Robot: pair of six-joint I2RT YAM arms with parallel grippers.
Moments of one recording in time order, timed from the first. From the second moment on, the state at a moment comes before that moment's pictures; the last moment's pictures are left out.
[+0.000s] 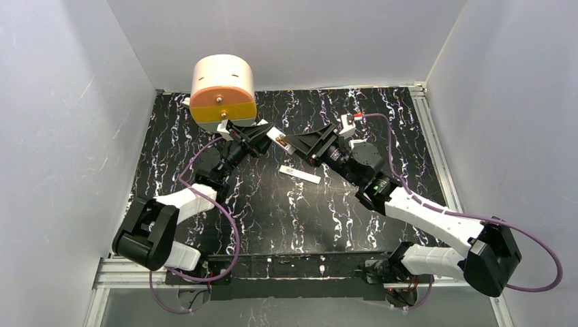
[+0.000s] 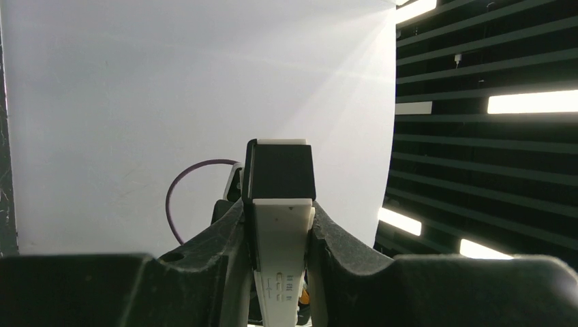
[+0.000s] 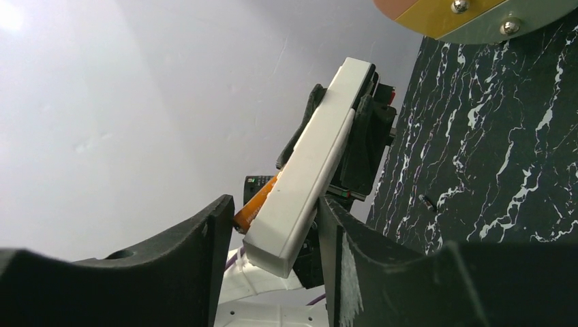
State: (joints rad) left arm -0.40 1.40 0.55 1.15 0.37 -2.00; right arm 0.84 1.15 0.79 0.49 -0.04 1.29
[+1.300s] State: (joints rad) left arm -0.35 1.39 0.63 1.08 0.53 -1.62; right arm 0.81 1.15 0.81 0.30 -0.07 1.20
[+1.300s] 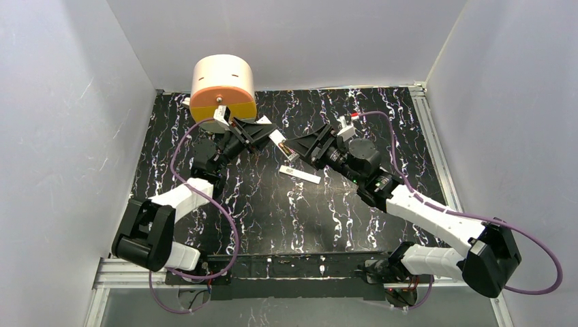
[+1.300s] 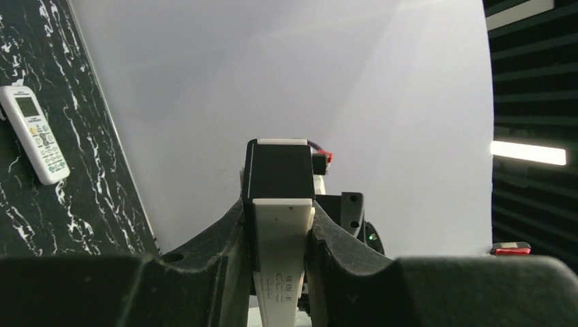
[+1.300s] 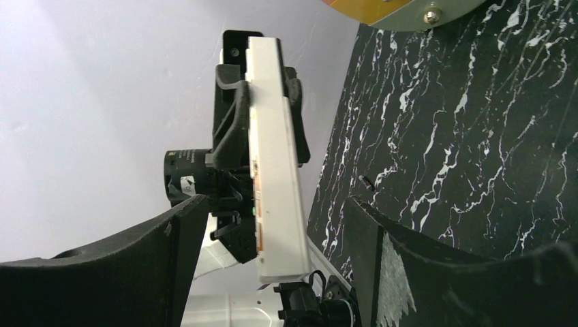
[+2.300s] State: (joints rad) left arm -0.33 1.21 0.64 0.51 0.55 -1.29; right arm 0.96 1.44 1.37 -0.37 0.00 0.23
